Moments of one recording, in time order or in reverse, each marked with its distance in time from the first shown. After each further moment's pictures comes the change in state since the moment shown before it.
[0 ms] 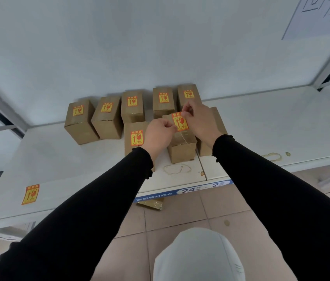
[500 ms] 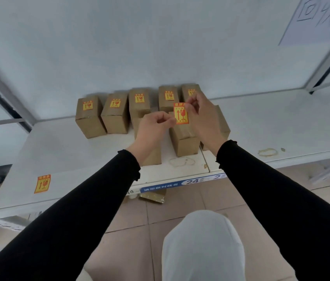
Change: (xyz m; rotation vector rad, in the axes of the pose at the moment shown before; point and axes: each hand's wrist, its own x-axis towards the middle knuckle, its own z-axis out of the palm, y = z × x) left_hand -0.047 -0.001 -0.057 -0.272 -0.034 0.112; right_hand -0.048 -0.059 -0.014 0.198 0.151 -0.013
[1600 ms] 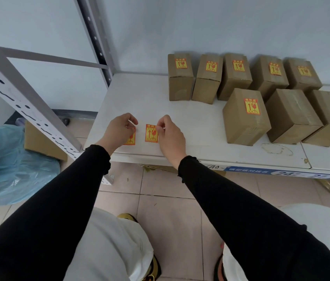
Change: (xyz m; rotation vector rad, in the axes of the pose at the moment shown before) left_hand -0.077 -0.222 -0.320 0.413 0.146 -0.384; right_hand -0.155 -0.101 0.339 -0.110 -0.446 0.039
